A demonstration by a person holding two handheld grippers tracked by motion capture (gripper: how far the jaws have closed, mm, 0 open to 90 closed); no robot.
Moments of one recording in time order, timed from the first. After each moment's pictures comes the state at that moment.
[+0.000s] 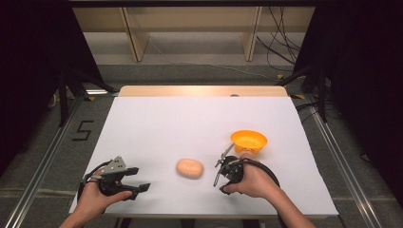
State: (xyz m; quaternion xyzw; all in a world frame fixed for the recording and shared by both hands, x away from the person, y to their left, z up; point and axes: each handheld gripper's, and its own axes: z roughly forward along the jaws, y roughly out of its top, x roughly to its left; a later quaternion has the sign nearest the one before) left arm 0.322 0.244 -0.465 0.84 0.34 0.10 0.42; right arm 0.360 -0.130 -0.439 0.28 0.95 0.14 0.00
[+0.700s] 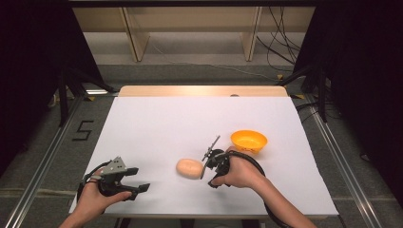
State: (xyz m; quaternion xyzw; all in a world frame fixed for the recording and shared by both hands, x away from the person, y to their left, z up) left arm 0.320 0.244 -0.466 0.83 0.35 0.10 0.42; right arm 0.381 -0.097 -0.437 0.26 0.96 0.13 0.00
